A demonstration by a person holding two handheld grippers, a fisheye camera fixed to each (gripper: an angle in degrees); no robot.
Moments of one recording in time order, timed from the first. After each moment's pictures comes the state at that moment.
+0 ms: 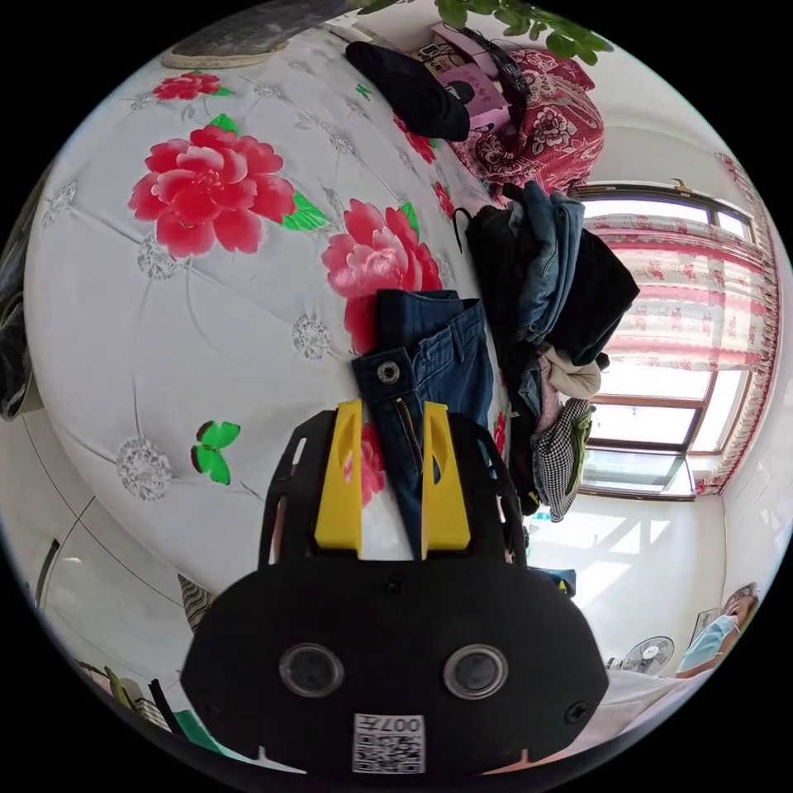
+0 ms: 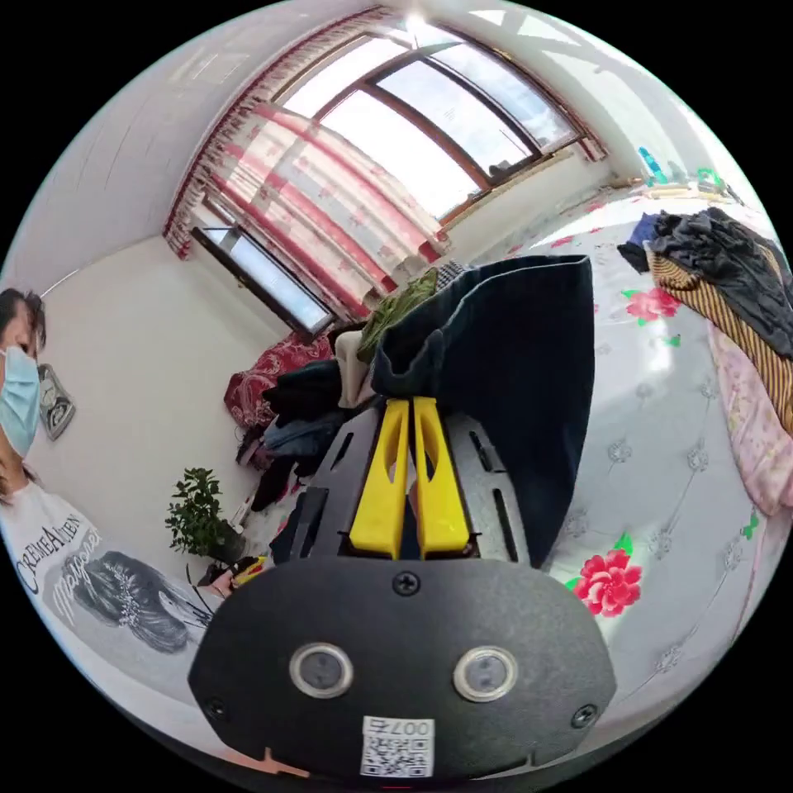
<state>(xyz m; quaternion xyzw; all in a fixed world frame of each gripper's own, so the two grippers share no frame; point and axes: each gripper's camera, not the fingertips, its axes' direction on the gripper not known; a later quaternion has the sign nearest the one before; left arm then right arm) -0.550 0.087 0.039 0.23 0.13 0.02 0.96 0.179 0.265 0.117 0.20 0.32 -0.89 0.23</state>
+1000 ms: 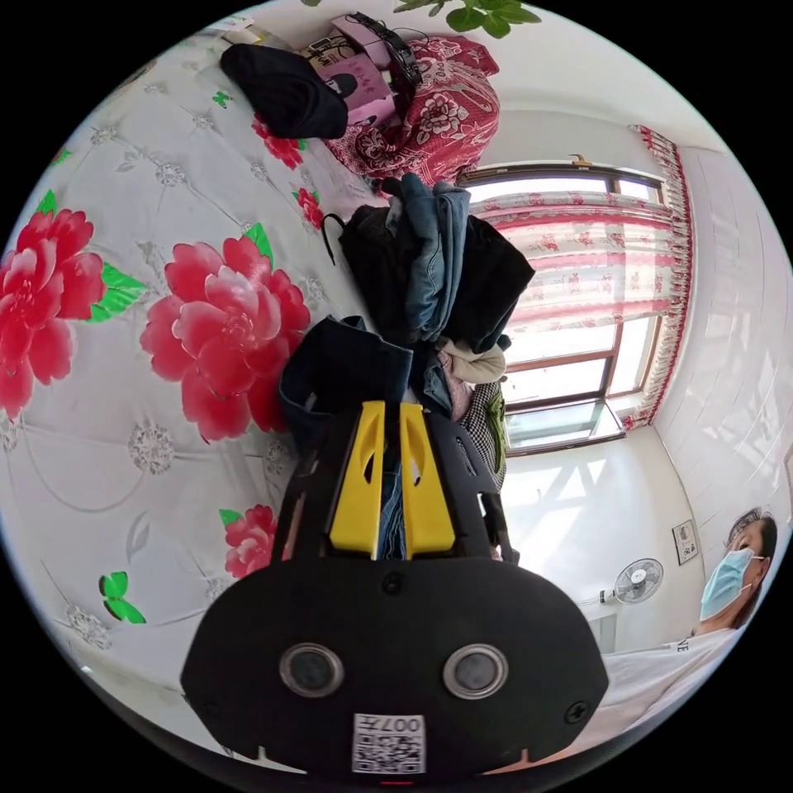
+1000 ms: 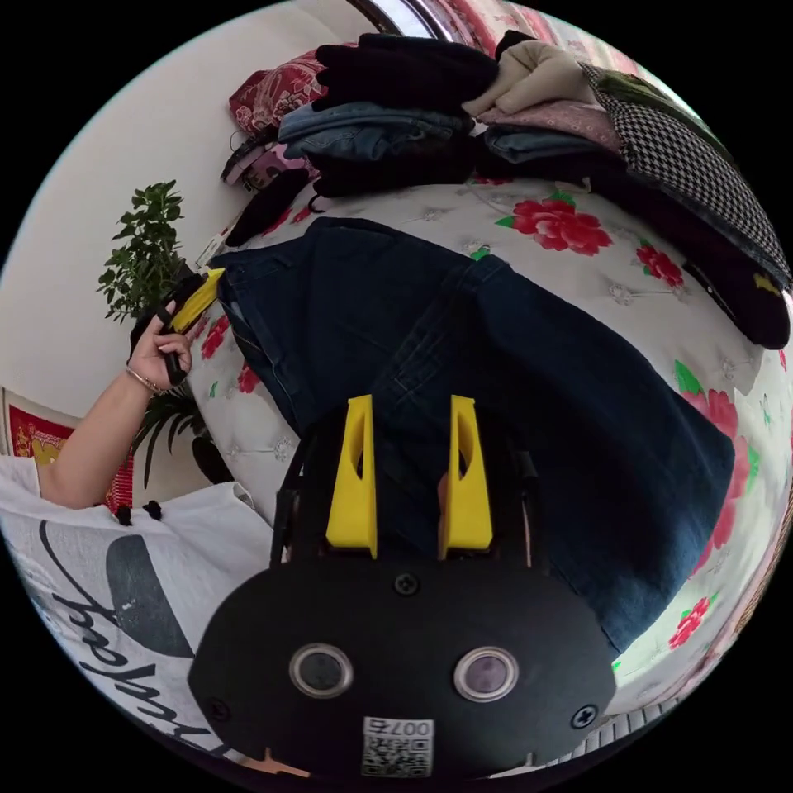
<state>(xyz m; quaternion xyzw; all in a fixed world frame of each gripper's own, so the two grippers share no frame) -0.512 0.065 0.023 0.24 0.26 0.16 0.92 0.357 0.018 0.397 0.06 0.72 -0.68 0.11</state>
